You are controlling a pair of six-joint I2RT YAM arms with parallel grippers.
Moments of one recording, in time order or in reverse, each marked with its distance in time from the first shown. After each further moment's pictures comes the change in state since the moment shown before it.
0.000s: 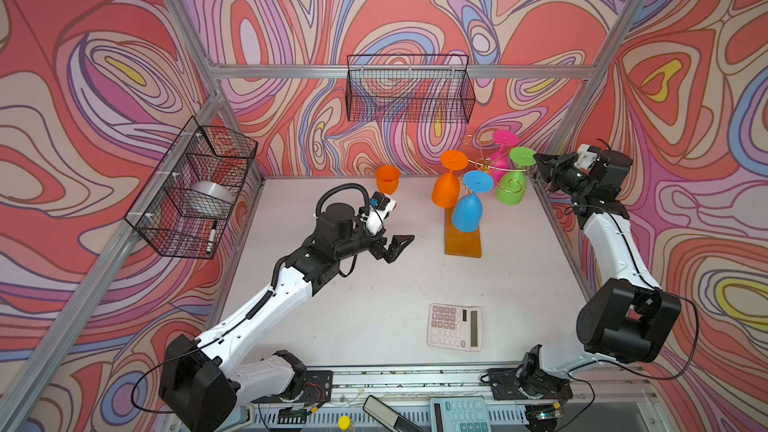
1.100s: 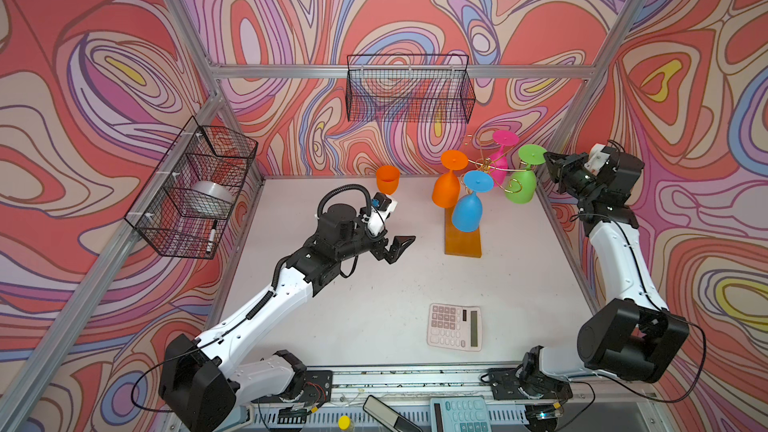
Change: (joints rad) left arm -0.017 -0.001 0.000 -0.001 -0.018 0.002; right arm -0.008 -0.106 -0.031 -0.048 0.094 -0.032
